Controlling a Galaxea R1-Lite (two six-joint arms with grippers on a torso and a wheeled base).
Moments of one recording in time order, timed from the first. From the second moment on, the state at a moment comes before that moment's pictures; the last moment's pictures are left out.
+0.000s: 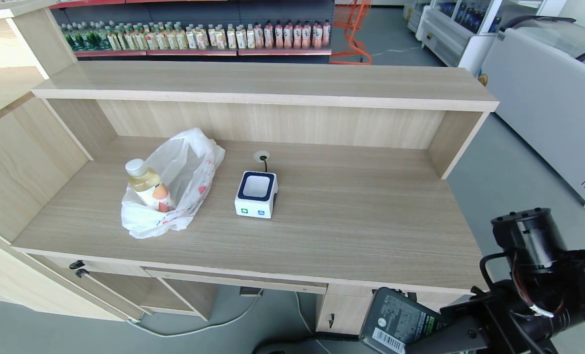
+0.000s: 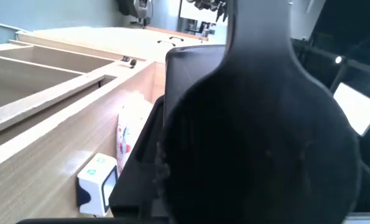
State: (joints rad) left arm 0.00 0.00 0.00 0.00 -0.06 0.03; right arm 0.39 1.58 -0.52 -0.31 1.26 -2.80
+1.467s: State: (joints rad) left arm 0.00 0.00 0.00 0.00 -0.06 0.03; right arm 0.42 1.54 -0.53 -0.30 1.26 -2.76
